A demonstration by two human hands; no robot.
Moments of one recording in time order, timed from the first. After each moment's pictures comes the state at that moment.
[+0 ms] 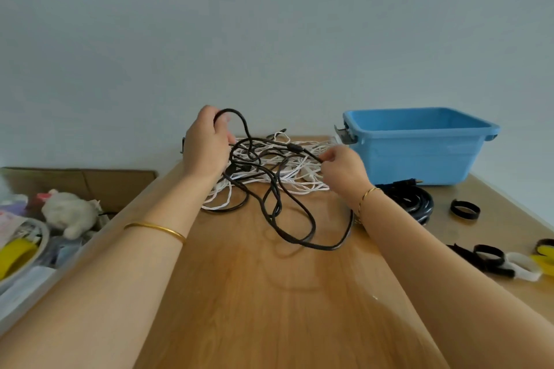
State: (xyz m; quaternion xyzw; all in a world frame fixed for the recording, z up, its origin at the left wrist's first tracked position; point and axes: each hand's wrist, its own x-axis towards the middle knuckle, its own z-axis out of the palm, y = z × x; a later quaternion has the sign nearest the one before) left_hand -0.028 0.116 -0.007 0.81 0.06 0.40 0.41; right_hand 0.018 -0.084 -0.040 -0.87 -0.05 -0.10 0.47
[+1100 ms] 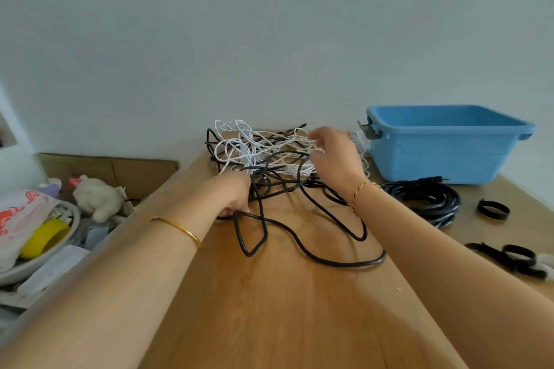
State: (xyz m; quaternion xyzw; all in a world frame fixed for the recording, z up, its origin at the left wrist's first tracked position) left_hand -0.045 0.139 -0.046 0.99 0.11 -0.12 0.00; right_hand -0.004 -0.042 -0.030 -0.89 -0.18 -0.19 0.38
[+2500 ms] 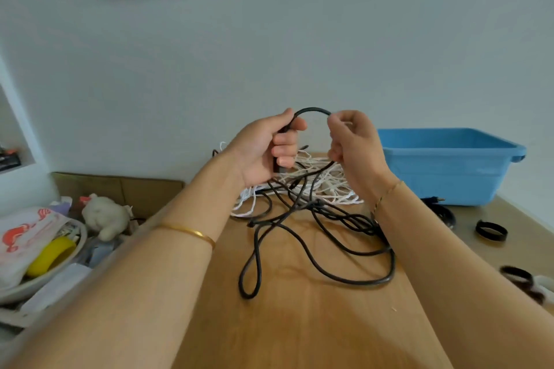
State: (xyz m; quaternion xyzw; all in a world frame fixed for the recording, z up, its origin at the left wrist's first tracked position) left_hand -0.080 0.076 0.042 0.59 -0.10 -0.03 0.80; right_hand -0.022 -0.066 0.011 -0.59 -0.25 -0.11 0.76
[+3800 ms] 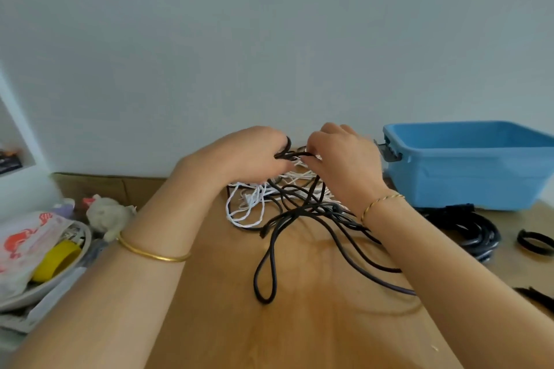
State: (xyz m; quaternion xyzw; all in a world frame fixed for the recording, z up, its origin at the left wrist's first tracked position) left_hand -0.065 0.111 0.059 0.99 -0.06 0.09 0.00; right_hand -0.004 -0.031 0.006 -0.87 -0.29 -0.38 0.13
